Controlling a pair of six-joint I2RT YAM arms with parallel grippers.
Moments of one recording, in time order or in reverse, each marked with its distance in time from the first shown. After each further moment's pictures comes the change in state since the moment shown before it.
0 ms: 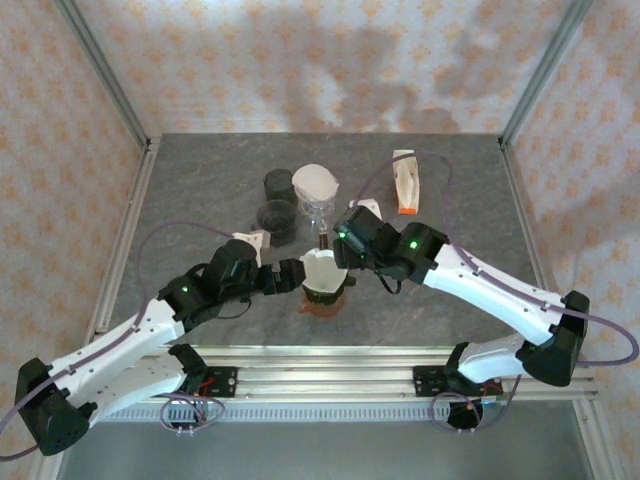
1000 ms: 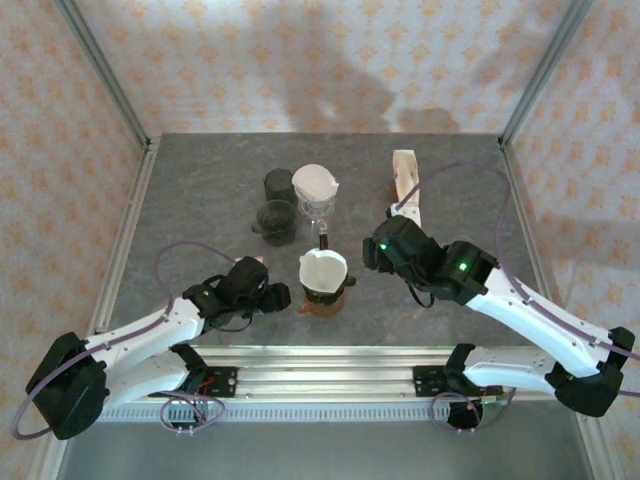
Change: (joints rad) left arm 0.032 0.157 -0.211 0.075 0.010 -0.079; right arm -0.031 -0.257 -0.137 0.001 0.086 0.058
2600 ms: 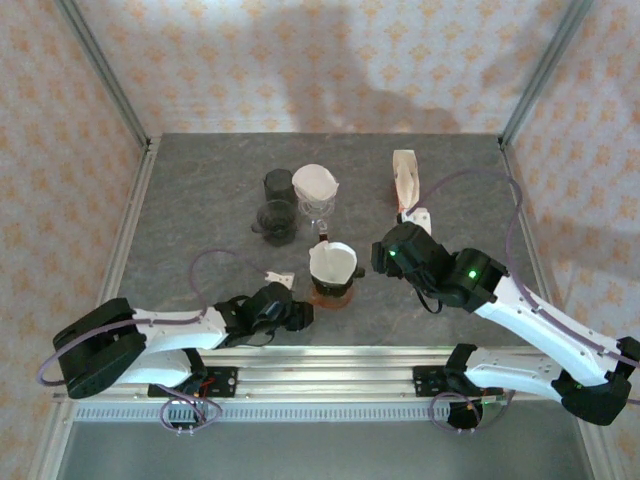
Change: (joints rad) left arm -0.255 0.230 -0.132 0.513 -0.093 0.022; right arm -0.013 -0.064 -0.057 -0.013 0.025 0.014
